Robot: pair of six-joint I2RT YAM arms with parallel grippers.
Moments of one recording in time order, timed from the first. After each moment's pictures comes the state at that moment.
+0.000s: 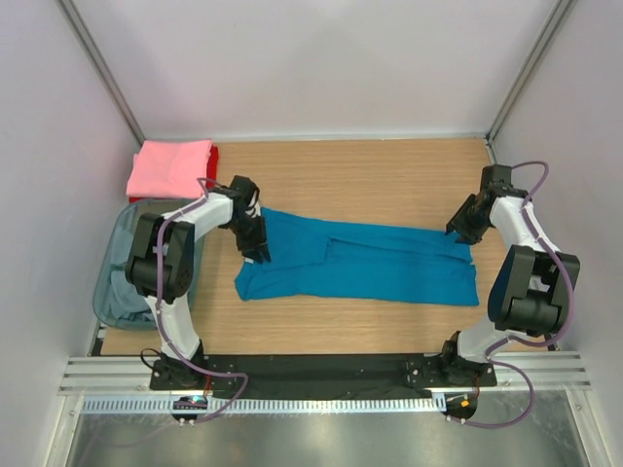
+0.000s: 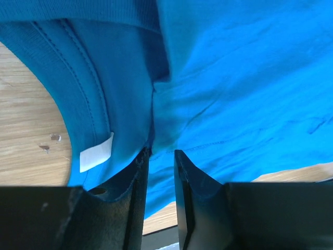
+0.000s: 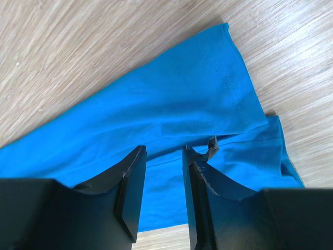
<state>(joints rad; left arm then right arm) -0.29 1.88 1.24 -0.75 0.28 -0.45 -0.23 1.58 1.14 -0.73 -0.06 0.48</state>
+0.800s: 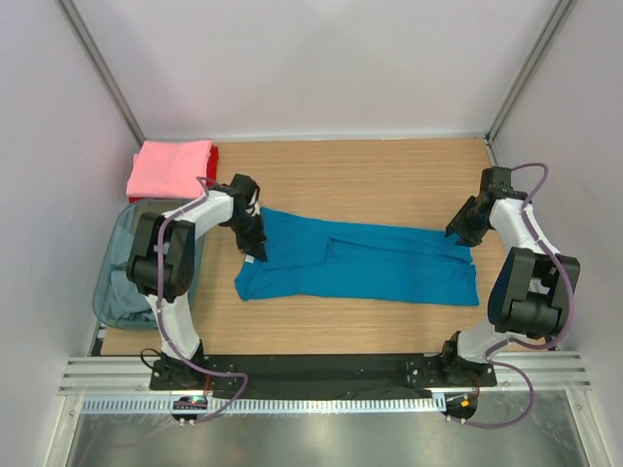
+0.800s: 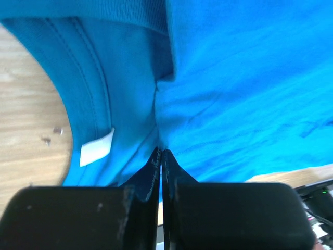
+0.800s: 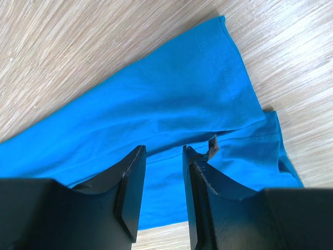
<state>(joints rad) -0.29 1.90 1.27 -0.78 0.26 -0.48 -0.23 1.56 1.12 -0.73 -0.05 0.48</state>
